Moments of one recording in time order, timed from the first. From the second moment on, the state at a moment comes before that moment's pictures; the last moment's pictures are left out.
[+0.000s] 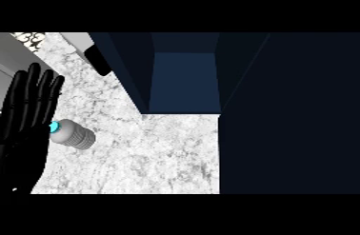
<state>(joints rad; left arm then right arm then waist) -0.02 0.11 -0.03 -2.10 0.04 -0.02 0.01 -0.02 -0.09 -0.01 -2.10 0.02 -0.01 0.00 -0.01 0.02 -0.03</state>
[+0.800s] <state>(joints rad) 0.27 0.38 0.10 -2.20 0.78 -0.43 0.20 0.29 -0.10 0.07 -2.35 -0.23 0.13 0.16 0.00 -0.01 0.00</state>
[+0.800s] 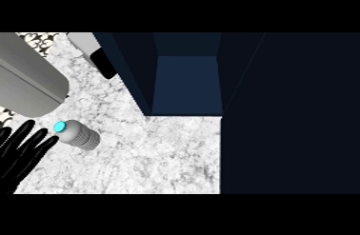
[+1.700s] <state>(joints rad) 0.53 0.49 0.40 -2.35 1.15 -0.51 0.34 0.39 -0.16 -0.09 -2.41 -0.31 0.24 0.22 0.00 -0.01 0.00</state>
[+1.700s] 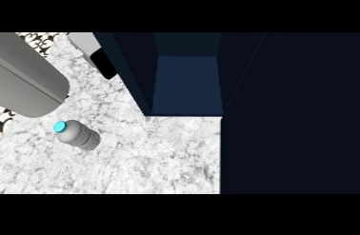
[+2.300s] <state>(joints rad) 0.55 0.47 0.53 -2.33 1.21 -0.50 0.37 0.43 -0.15 -0.11 -2.41 -0.35 0.27 0.22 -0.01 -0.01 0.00</state>
